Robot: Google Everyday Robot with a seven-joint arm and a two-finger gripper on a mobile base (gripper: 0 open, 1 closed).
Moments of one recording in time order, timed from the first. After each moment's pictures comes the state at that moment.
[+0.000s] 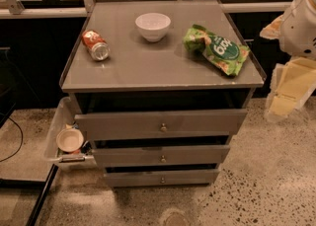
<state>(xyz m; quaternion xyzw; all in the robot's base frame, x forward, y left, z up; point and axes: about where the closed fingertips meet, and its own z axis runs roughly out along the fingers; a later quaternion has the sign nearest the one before) 0.438 -0.217 0.976 -0.60 0.78 -0.03 0.16</state>
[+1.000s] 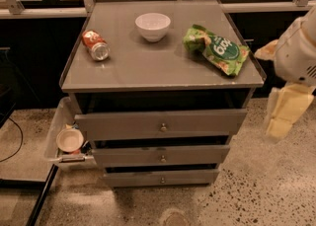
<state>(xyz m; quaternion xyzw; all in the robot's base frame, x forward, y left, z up) 0.425 -0.214 0.941 -0.62 0.77 -0.01 0.15</state>
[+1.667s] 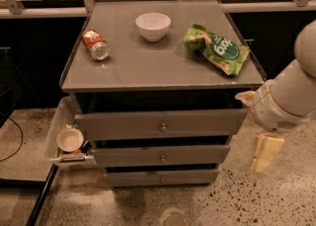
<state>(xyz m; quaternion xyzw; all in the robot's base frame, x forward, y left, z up) 0.421 -0.219 0.822 -0.65 0.74 0.01 0.14</state>
